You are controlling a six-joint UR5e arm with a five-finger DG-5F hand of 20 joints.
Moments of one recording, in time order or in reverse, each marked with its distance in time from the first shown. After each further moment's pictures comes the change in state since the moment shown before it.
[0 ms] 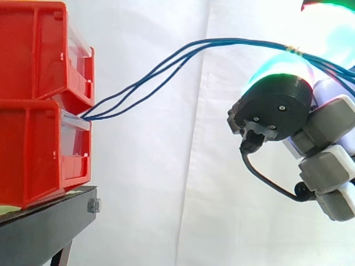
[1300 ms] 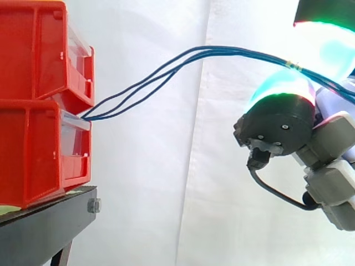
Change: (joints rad) arm -0.006 0.000 0.000 -0.026 -0.006 0.000
